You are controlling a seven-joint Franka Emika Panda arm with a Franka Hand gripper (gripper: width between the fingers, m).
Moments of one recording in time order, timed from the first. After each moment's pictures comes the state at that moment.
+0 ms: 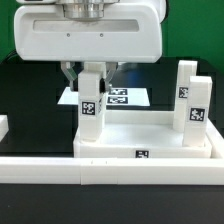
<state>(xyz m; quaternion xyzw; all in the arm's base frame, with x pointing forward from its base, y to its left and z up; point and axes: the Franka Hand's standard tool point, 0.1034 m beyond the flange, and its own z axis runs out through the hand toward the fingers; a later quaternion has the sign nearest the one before) 0.603 -0.051 0.108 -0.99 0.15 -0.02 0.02</state>
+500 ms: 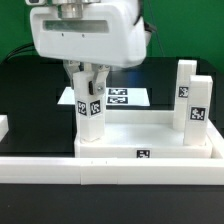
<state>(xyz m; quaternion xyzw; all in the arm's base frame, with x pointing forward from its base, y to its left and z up) 0.602 -0.054 0.107 -0.88 0.47 -0.02 0.05</state>
